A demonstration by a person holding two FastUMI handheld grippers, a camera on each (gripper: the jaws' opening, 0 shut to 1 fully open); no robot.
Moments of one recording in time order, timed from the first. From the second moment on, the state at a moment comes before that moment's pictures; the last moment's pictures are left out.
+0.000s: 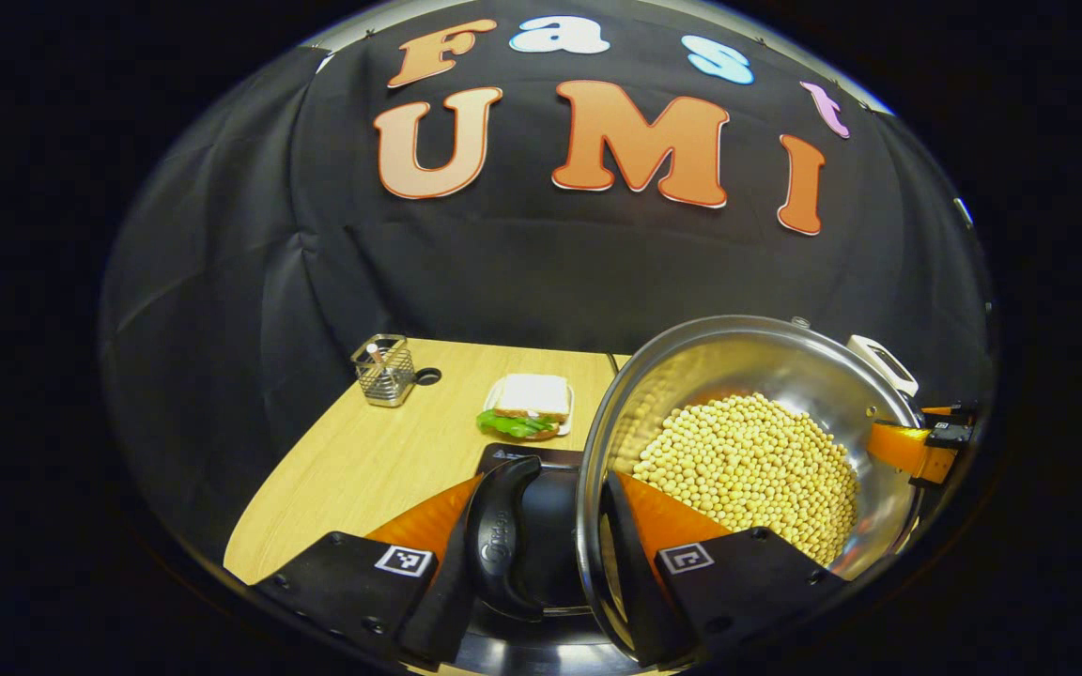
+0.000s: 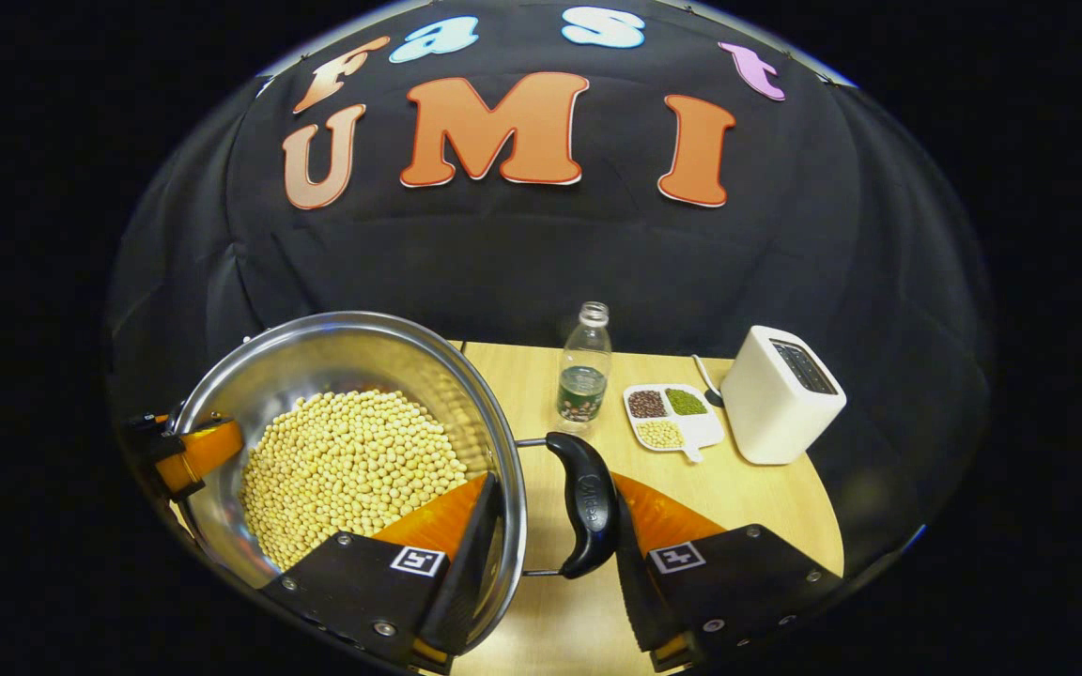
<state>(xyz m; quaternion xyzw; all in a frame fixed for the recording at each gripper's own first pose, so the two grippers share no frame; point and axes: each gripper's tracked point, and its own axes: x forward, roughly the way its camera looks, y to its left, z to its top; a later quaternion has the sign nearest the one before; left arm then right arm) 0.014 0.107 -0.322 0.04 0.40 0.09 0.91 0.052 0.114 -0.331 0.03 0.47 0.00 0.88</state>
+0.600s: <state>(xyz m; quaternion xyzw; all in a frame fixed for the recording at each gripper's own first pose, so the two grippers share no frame) 0.006 0.173 -0.325 0.05 0.40 0.11 0.91 0.059 0.179 -0.347 0.03 0.47 0.02 0.88</state>
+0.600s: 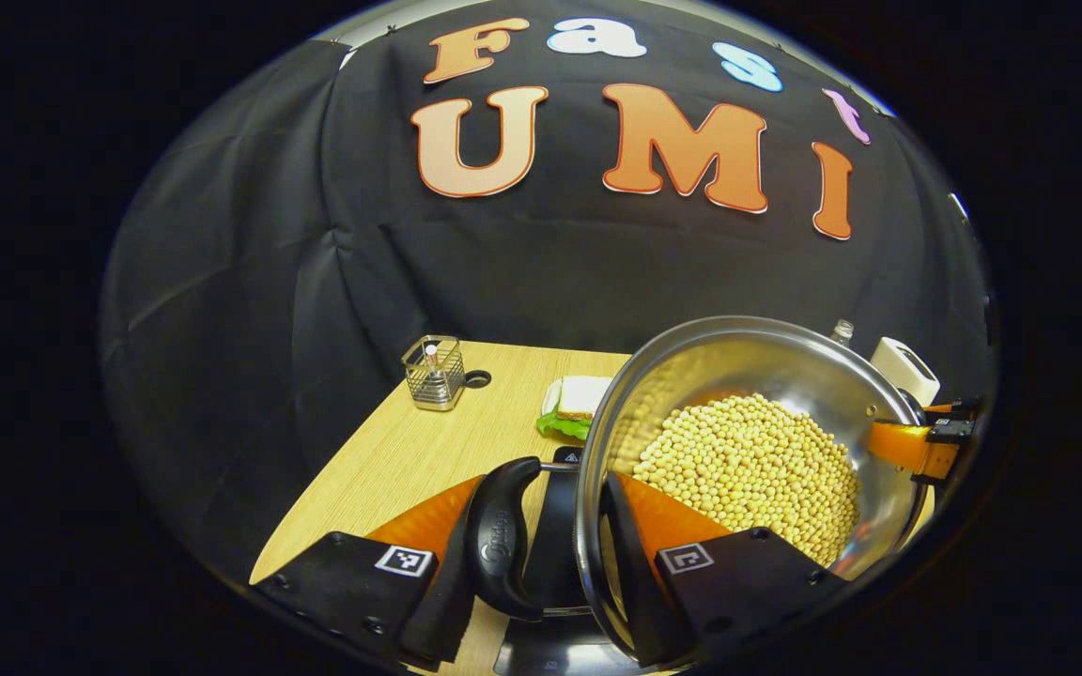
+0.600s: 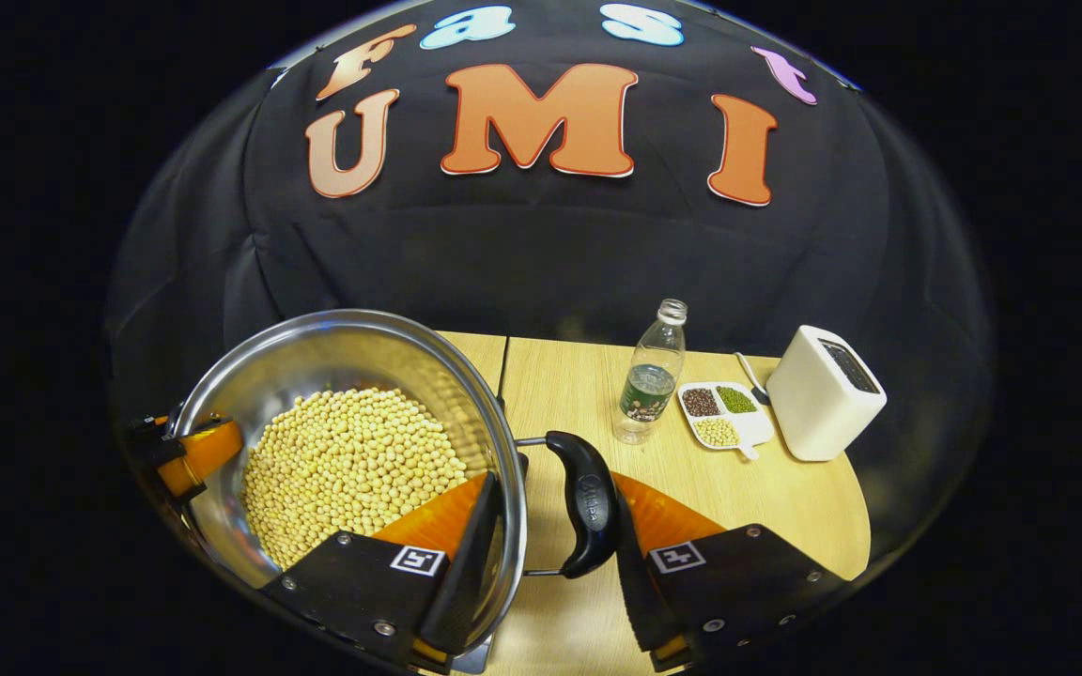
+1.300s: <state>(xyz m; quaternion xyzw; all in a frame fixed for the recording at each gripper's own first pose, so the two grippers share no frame) 0.015 0.193 -0.372 0.02 0.43 0.11 0.89 0.058 0.203 -0.388 0.03 0.51 0.02 0.86</state>
